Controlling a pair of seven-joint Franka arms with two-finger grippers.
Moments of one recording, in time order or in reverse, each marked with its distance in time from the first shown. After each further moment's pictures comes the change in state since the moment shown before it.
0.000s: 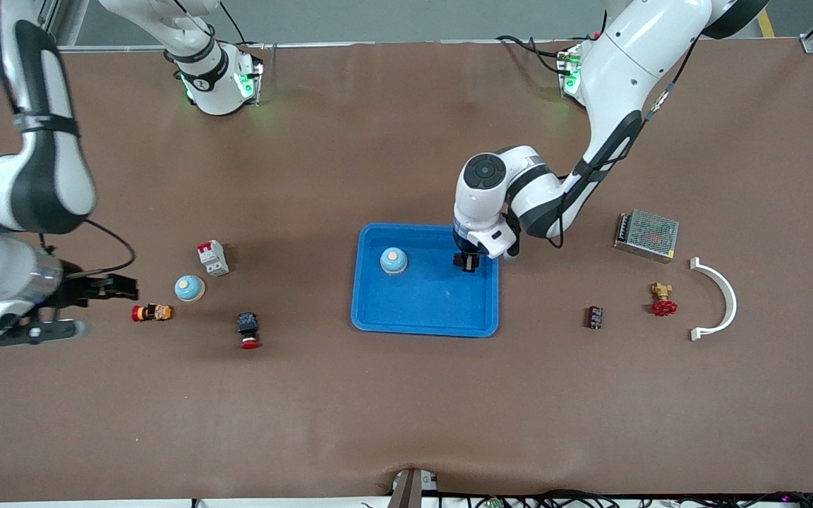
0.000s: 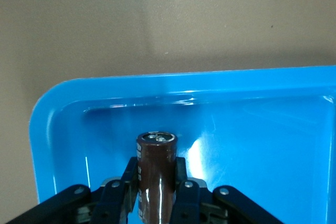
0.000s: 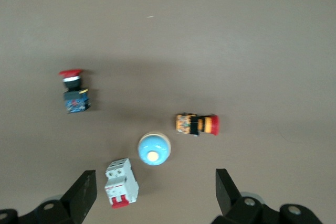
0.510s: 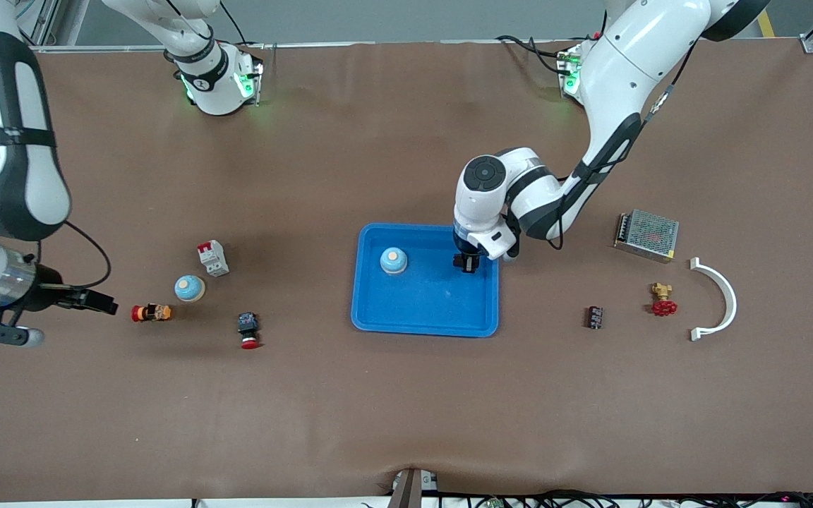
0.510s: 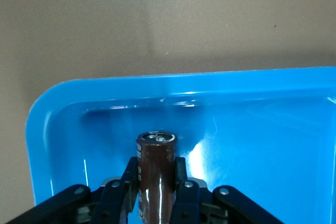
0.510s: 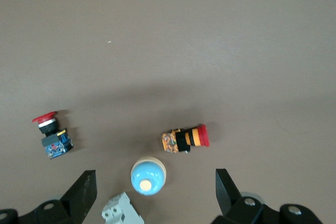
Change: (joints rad) left arm 0.000 0.009 0.001 0.003 0.011 0.000 0.000; right arm -0.050 -0.024 0.018 -0.172 0.025 0.239 0.163
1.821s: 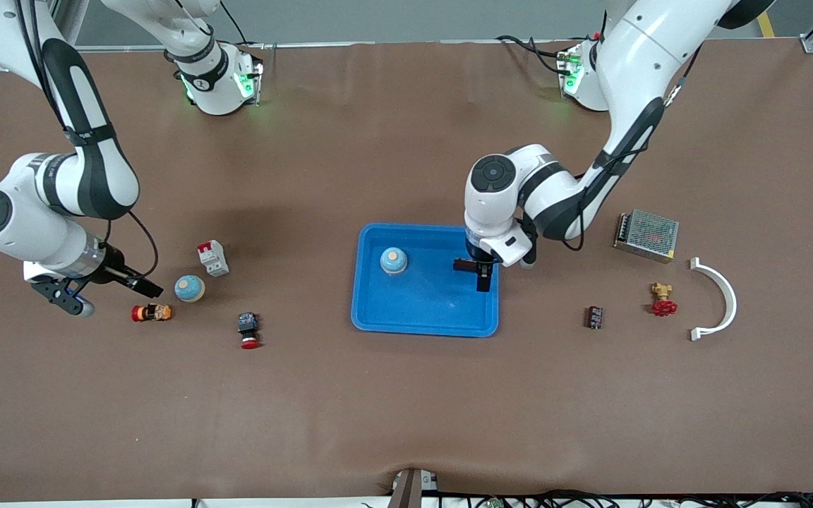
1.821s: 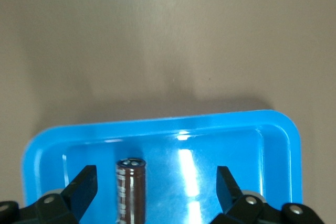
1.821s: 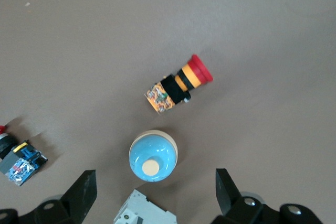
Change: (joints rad) left arm 0.110 -0.075 -0.084 0.053 -0.014 -0.181 0.129; right arm 0.030 -0.081 0.005 -0.367 0.000 0.248 0.459
